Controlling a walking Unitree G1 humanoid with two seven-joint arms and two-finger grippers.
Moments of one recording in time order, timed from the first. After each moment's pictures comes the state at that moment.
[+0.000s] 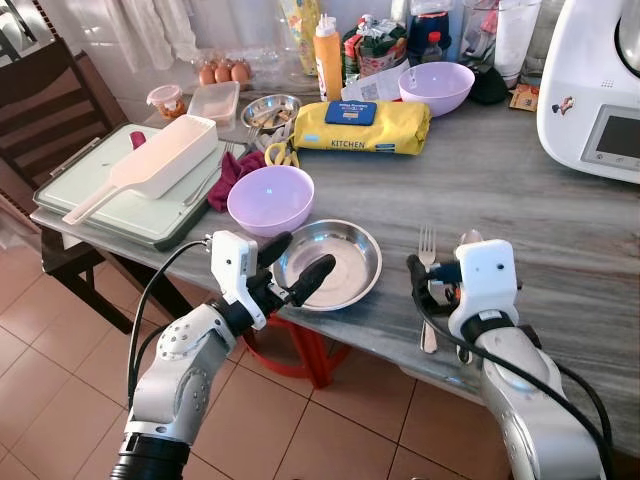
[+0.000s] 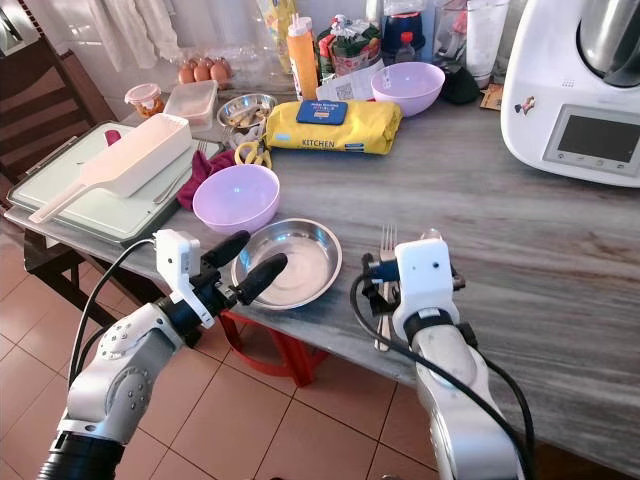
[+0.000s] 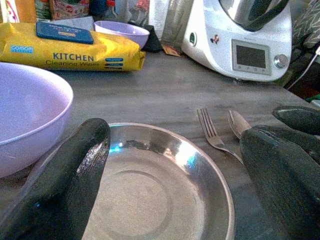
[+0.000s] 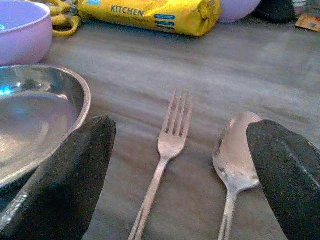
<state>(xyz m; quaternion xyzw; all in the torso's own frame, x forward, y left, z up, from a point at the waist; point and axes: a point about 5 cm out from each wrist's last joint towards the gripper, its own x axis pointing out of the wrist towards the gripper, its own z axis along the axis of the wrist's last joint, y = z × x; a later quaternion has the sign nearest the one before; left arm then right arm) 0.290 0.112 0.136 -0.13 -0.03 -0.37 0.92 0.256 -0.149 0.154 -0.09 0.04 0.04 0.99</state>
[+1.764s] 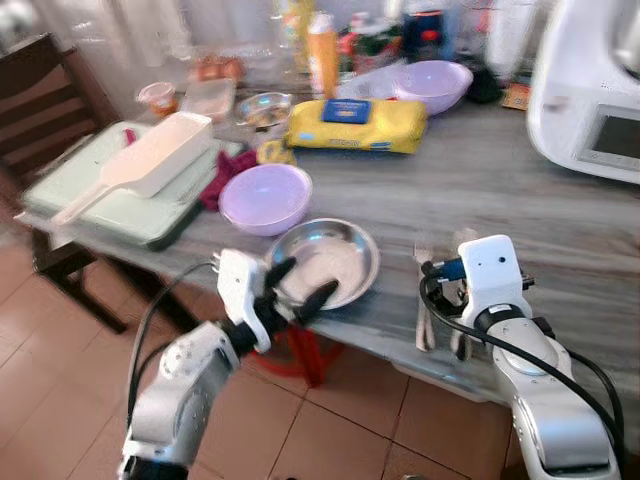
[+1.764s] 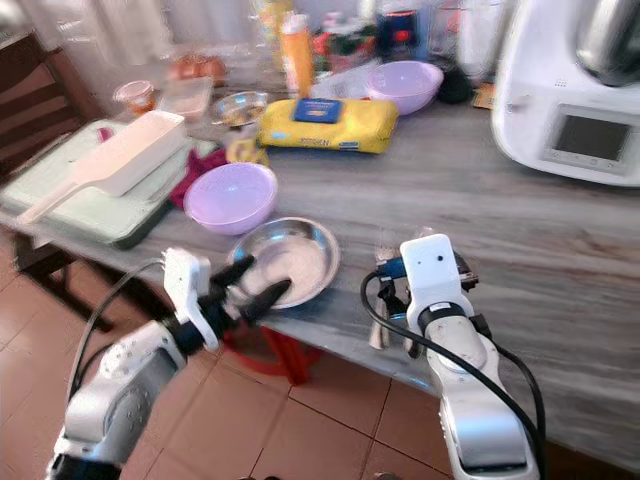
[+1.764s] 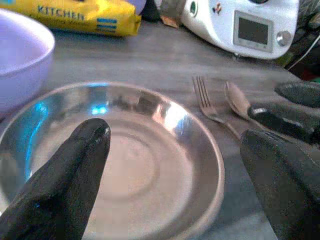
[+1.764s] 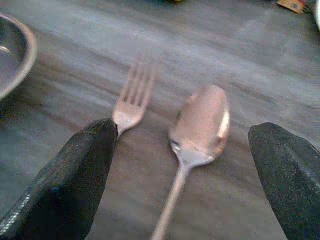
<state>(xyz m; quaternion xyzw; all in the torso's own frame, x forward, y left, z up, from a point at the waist) 0.279 0.109 0.124 -0.13 0.02 -0.36 0.92 0.267 -0.163 0.156 -0.15 0.10 0.02 0.98</state>
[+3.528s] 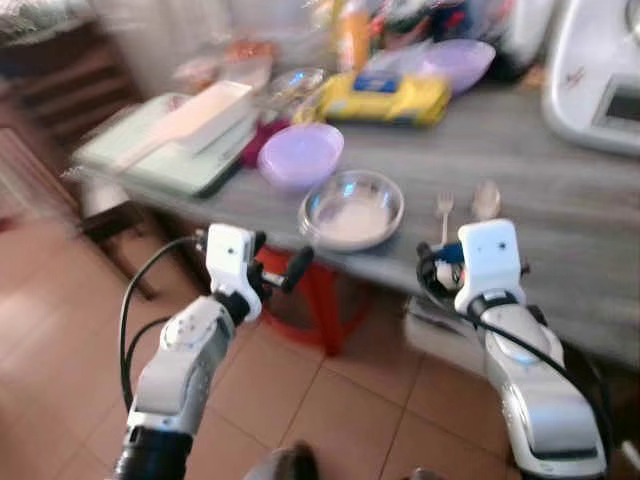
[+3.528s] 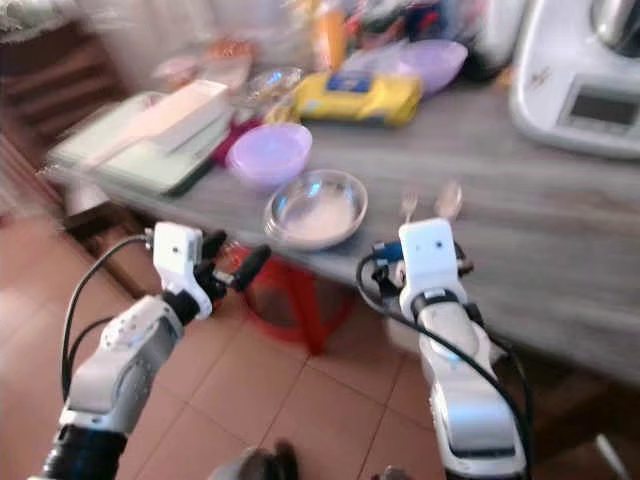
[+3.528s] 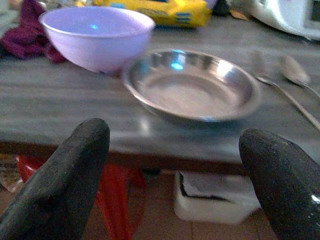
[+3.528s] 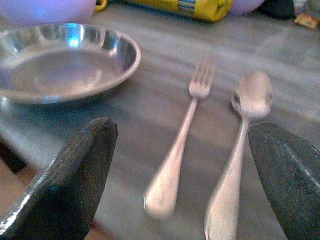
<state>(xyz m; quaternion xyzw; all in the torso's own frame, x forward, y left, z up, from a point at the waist) 0.300 0.120 0.127 -0.08 0.03 -0.25 0.96 0.277 -0.157 0.164 -0.12 0.06 0.01 0.99</state>
